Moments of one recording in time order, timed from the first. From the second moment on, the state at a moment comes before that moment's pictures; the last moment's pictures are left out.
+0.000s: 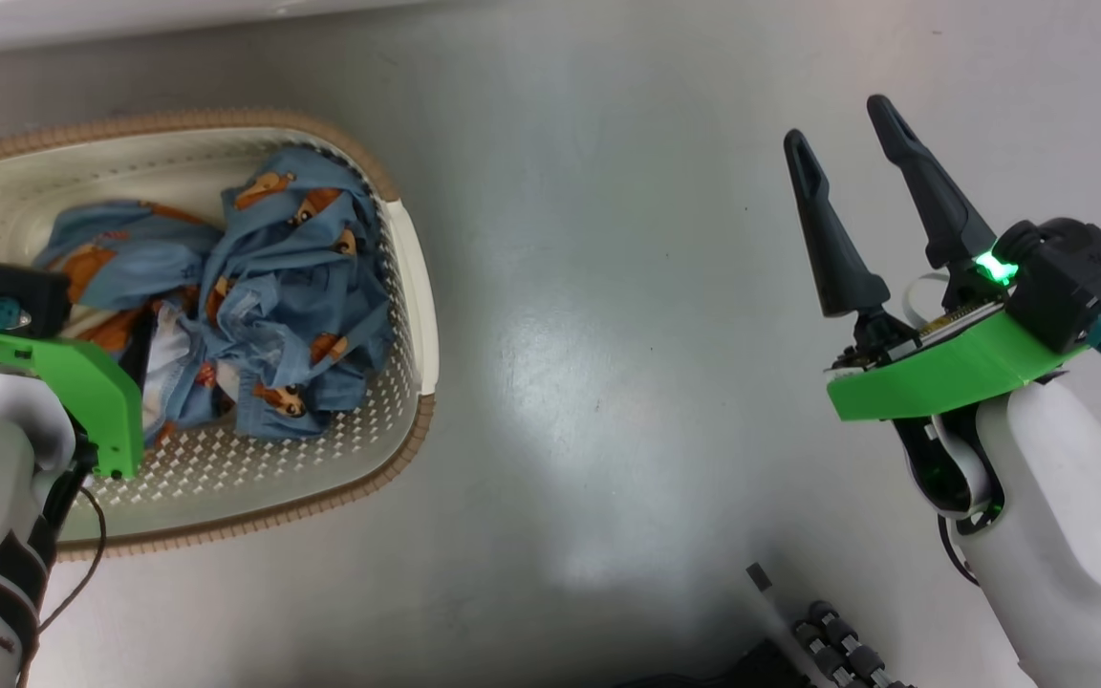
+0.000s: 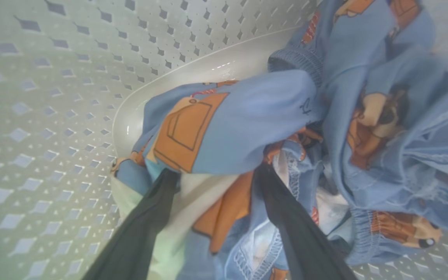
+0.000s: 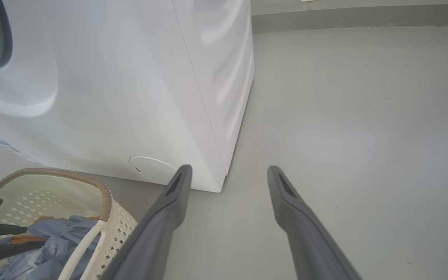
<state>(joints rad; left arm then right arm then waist) -1.01 0.39 -0.72 1.29 -0.57 -0.11 -0.11 -0.55 -0.21 0.29 0.16 0.40 0.12 -0.25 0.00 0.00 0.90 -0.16</state>
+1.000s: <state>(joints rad) -0.99 0.34 -0.65 1.29 -0.71 -0.12 -0.19 -0.57 -0.22 0.31 0.17 0.40 0.12 -0.25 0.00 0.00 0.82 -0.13</state>
